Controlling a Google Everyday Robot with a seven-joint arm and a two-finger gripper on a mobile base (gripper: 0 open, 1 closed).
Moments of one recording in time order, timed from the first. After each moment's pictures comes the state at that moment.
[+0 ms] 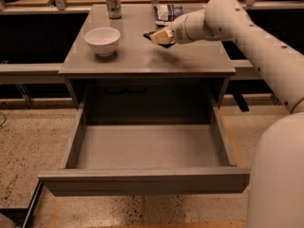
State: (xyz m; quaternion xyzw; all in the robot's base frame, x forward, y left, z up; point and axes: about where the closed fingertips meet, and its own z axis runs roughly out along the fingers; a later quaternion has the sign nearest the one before) arm 0.817 -0.045 0.899 -0.35 0.77 0.17 0.50
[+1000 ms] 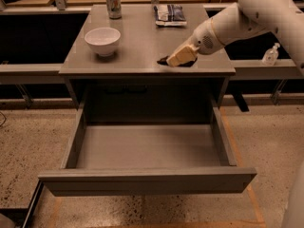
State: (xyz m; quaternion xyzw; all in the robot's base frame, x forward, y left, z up) arm 0.688 -0.085 0.890 -0.48 0.78 0.21 0.35
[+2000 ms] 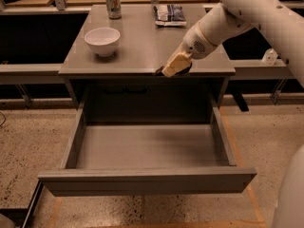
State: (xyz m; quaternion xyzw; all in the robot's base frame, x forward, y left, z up) arm 0.662 -0.069 0.874 -0.54 0.77 0.18 0.28
